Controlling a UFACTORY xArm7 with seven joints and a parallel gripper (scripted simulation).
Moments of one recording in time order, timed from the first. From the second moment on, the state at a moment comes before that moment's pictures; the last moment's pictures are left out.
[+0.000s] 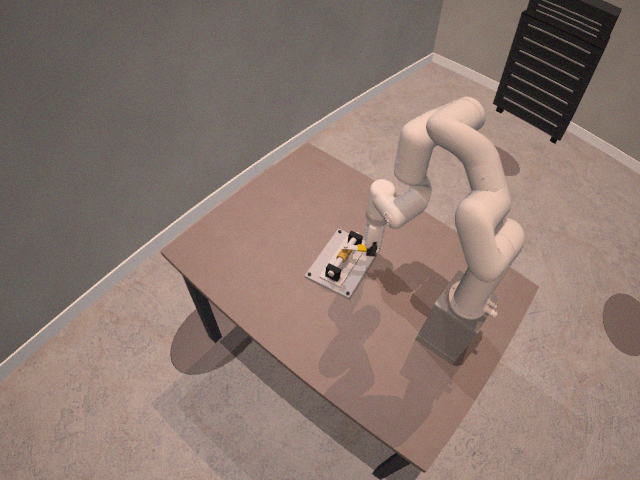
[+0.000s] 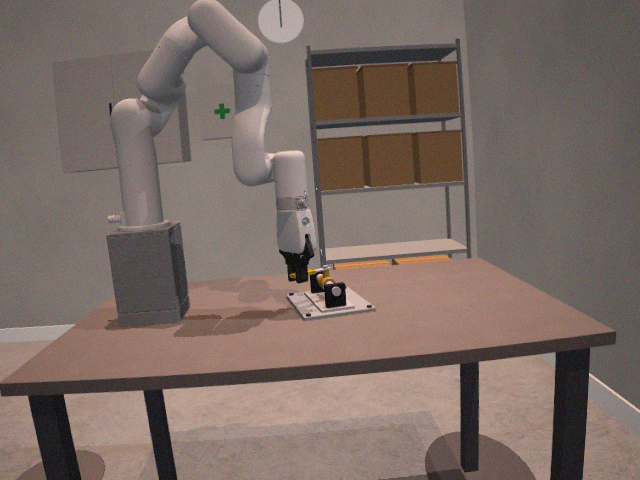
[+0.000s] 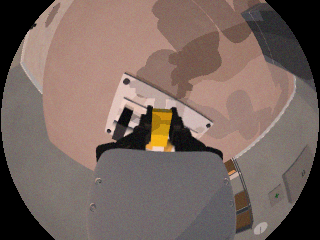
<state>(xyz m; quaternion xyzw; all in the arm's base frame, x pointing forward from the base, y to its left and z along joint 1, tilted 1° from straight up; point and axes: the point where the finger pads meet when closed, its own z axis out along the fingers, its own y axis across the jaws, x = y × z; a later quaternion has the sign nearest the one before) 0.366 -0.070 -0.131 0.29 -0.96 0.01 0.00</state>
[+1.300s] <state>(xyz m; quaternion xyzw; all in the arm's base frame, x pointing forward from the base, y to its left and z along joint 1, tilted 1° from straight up) 0.357 -0.053 -0.132 0.19 -0.98 0.01 0.00</state>
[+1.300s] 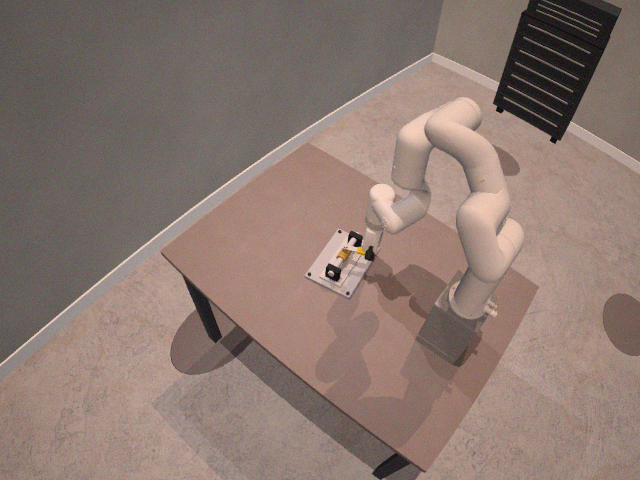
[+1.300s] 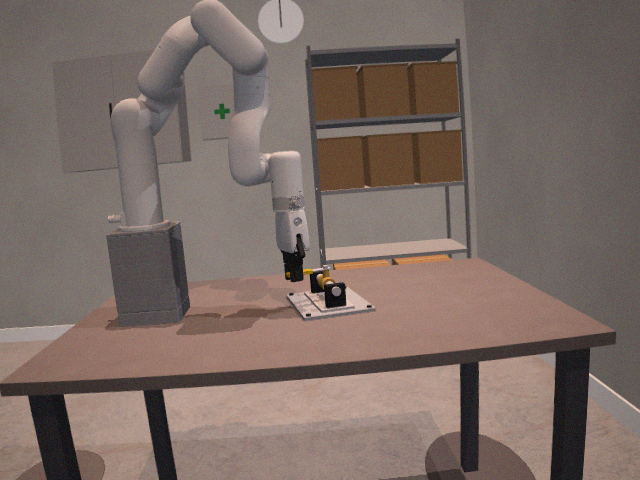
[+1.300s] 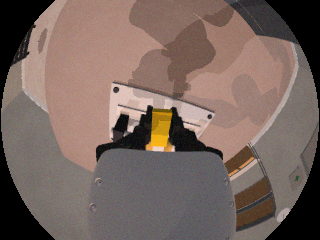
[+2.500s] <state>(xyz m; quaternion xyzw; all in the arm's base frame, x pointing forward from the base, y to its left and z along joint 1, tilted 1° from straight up) 0.353 -0.039 -0.132 0.10 -0.99 0.01 0.00</state>
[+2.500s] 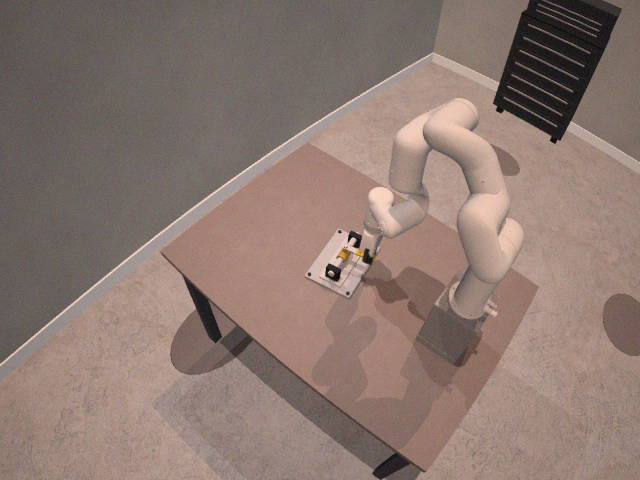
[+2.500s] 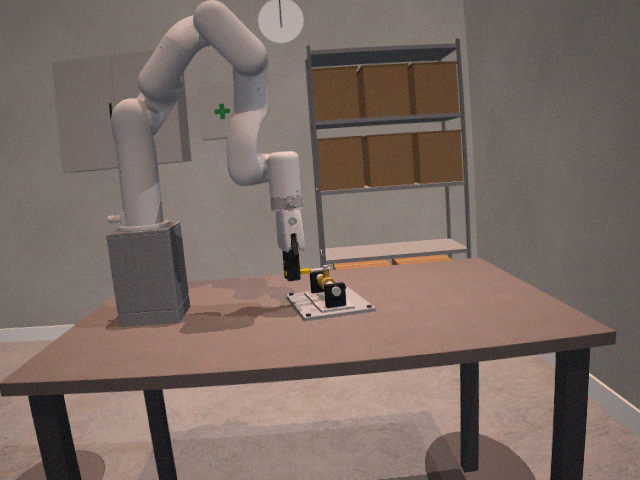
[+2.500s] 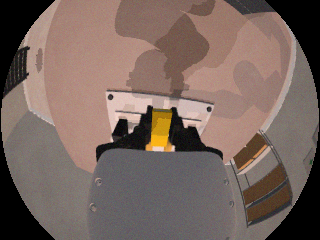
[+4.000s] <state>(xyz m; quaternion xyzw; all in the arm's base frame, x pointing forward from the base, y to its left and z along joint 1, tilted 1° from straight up) 0.353 -0.039 -0.131 0.10 -0.99 0.01 0.00</state>
